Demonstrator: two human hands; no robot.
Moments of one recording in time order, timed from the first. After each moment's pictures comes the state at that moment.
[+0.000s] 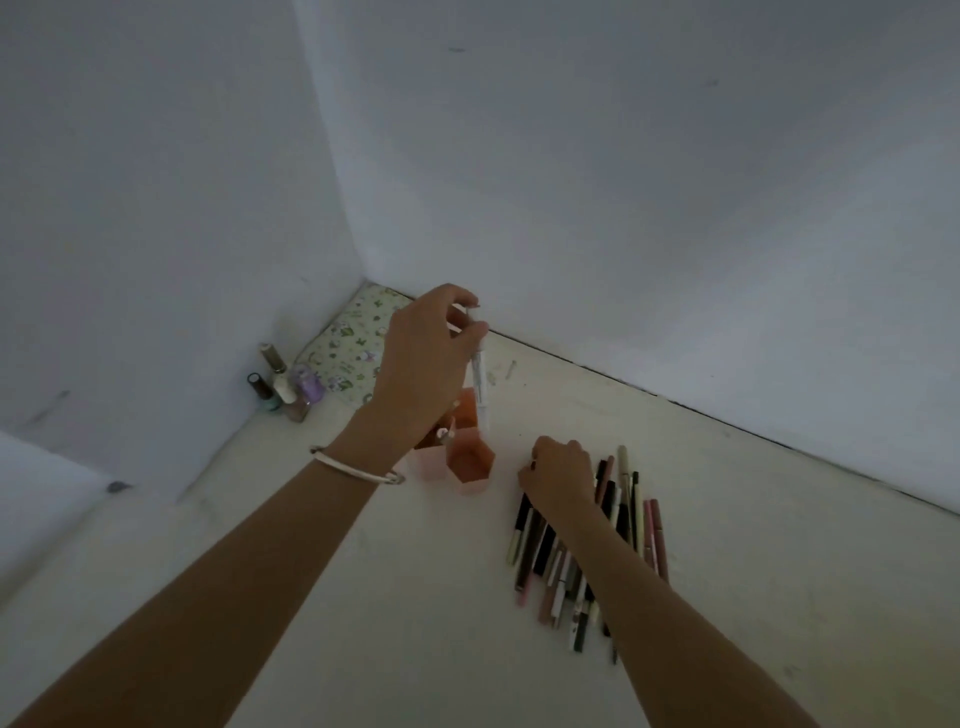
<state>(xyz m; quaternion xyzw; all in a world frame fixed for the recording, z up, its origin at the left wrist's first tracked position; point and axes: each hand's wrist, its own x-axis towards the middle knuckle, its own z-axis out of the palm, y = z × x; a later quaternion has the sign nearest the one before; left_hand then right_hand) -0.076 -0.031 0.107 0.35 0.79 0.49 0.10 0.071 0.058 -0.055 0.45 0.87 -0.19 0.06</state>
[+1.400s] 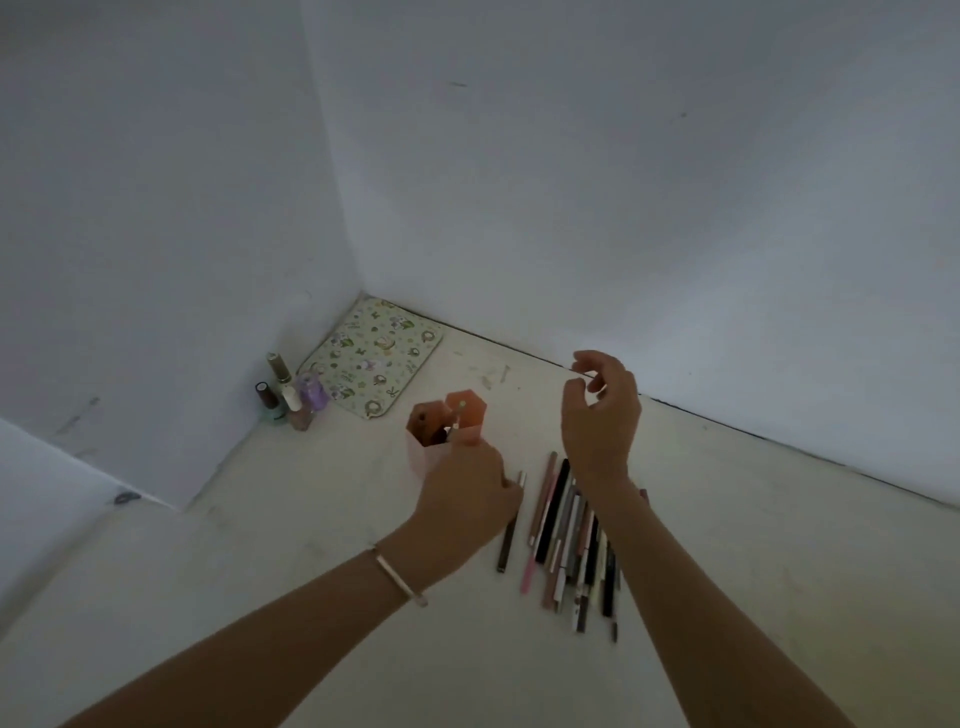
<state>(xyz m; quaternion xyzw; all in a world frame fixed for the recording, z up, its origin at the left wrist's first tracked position) 0.001 -0.083 0.039 0.45 0.85 0.20 0.19 0.073 0.043 0.051 0.44 0.71 -0.31 -0.45</state>
